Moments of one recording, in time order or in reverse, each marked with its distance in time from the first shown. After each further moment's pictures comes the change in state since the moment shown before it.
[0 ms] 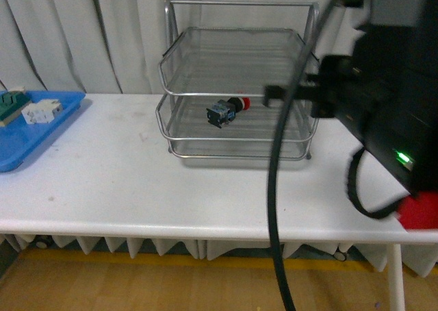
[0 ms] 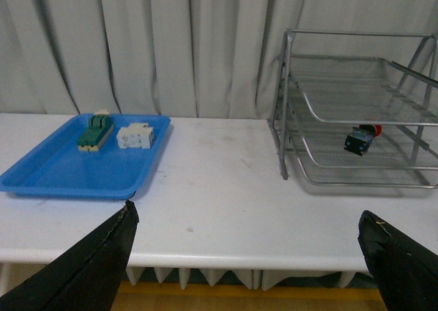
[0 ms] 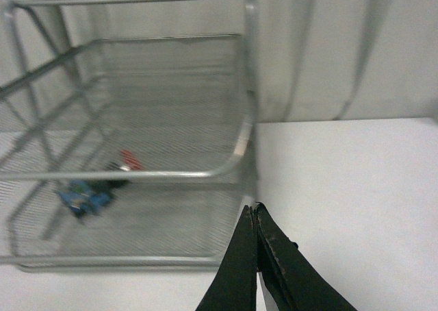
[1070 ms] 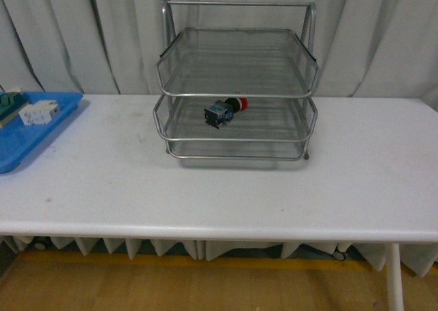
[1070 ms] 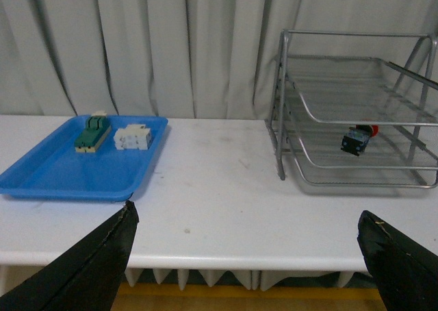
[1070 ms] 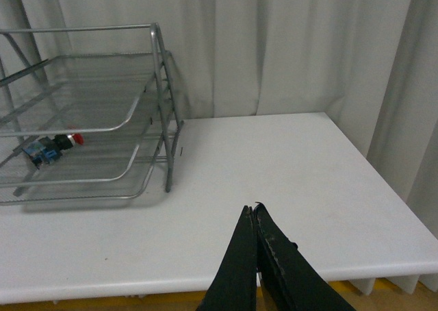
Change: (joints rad) left arm 0.000 0.000 0.000 -0.001 -0.001 0.000; right arm -0.407 -1.017 -0.721 -0.259 -0.348 -0.048
